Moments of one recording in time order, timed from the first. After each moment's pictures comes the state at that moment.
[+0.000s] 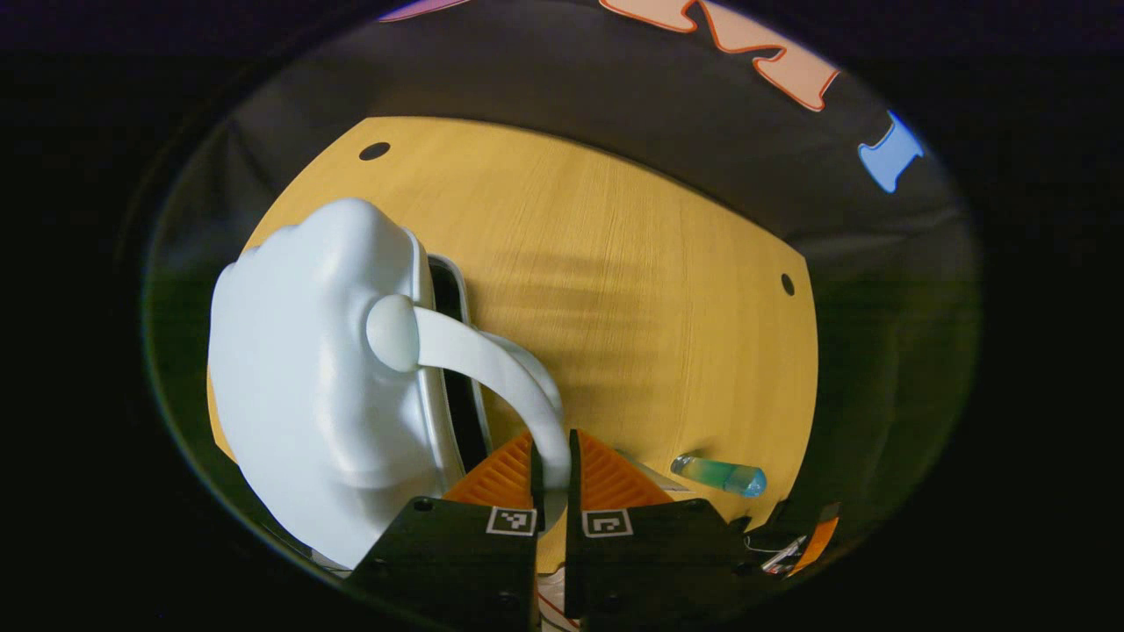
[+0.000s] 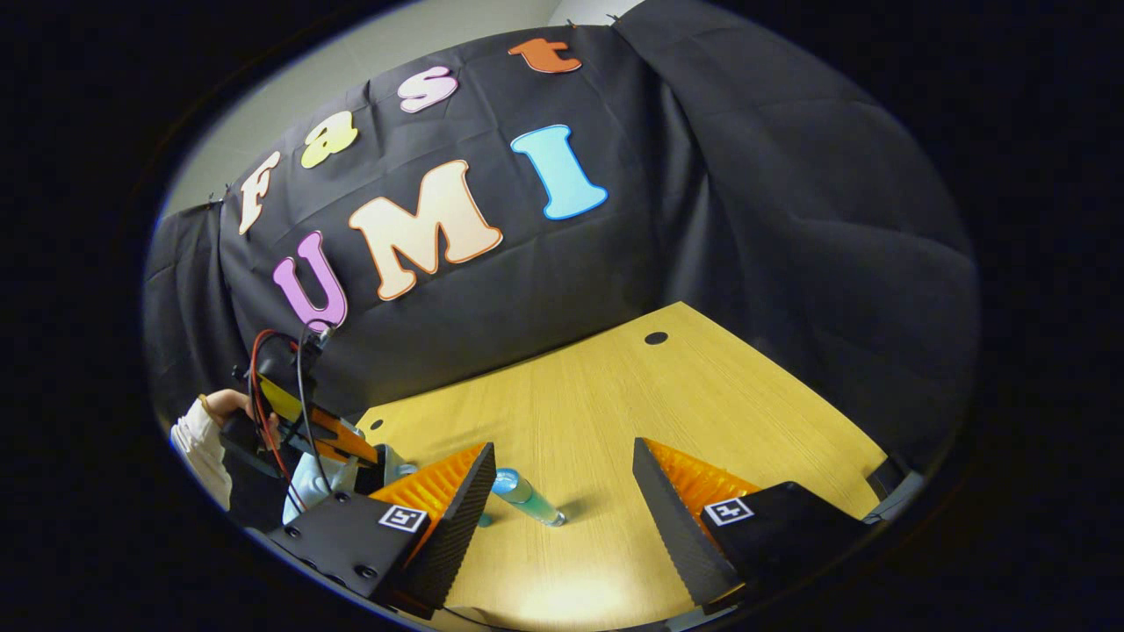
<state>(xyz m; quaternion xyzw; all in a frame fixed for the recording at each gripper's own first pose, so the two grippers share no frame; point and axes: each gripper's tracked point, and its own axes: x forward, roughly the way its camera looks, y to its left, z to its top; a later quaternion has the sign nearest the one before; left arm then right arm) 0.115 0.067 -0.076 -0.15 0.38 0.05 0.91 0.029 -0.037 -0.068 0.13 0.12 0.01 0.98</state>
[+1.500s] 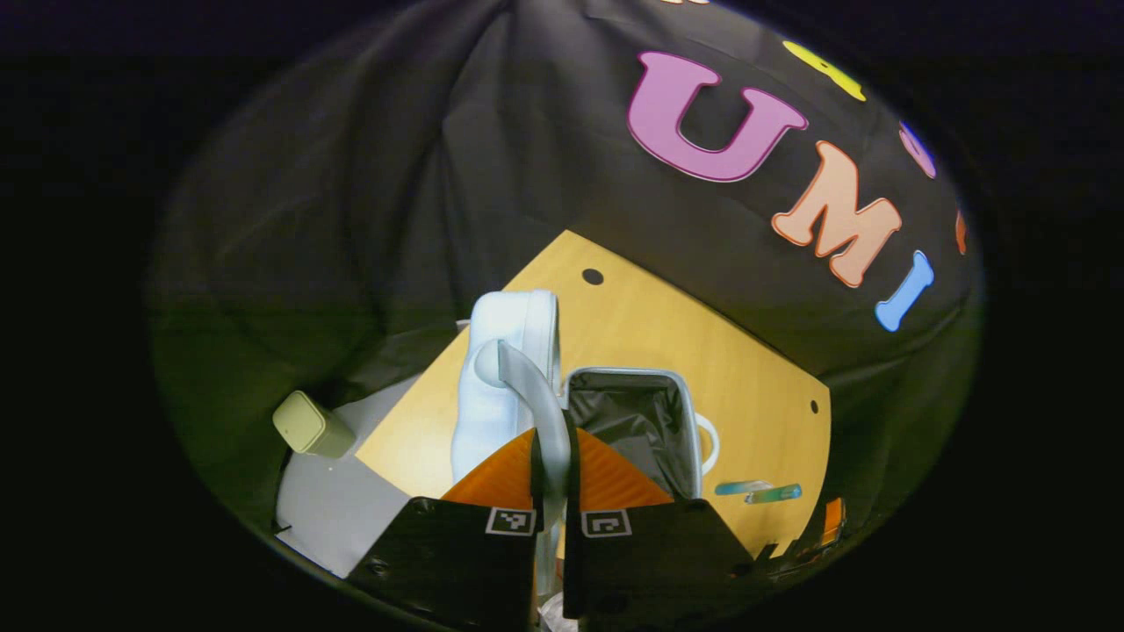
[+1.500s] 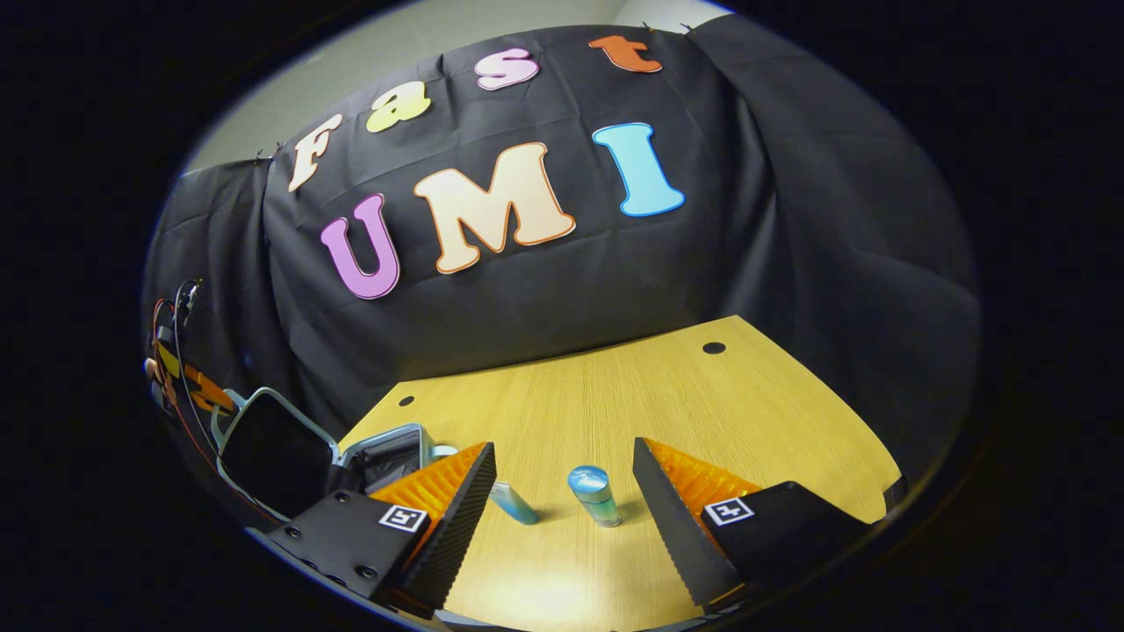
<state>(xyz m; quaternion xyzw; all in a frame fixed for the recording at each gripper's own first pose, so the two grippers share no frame) -0.077 0.302 0.010 -0.19 0.18 0.20 0.94 0.026 0.054 -0.063 0.07 0.11 0.06 0.99</state>
